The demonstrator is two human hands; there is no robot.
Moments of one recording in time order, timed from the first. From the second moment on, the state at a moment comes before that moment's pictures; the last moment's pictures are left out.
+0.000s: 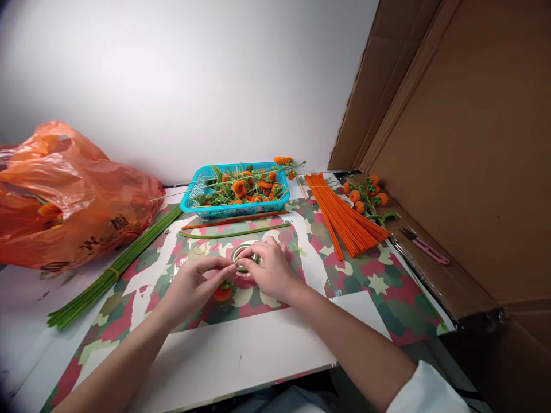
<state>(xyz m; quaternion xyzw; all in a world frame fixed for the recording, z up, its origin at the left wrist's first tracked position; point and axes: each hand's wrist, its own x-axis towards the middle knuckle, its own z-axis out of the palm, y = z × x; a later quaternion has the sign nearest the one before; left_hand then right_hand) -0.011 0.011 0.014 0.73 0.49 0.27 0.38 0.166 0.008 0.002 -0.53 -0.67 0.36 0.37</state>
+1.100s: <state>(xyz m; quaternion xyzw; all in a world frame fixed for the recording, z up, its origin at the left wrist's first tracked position) -0.022 0.016 0.015 0.61 0.37 0.18 0.68 0.176 0.009 0.005 -0.46 -0.67 0.48 0.34</state>
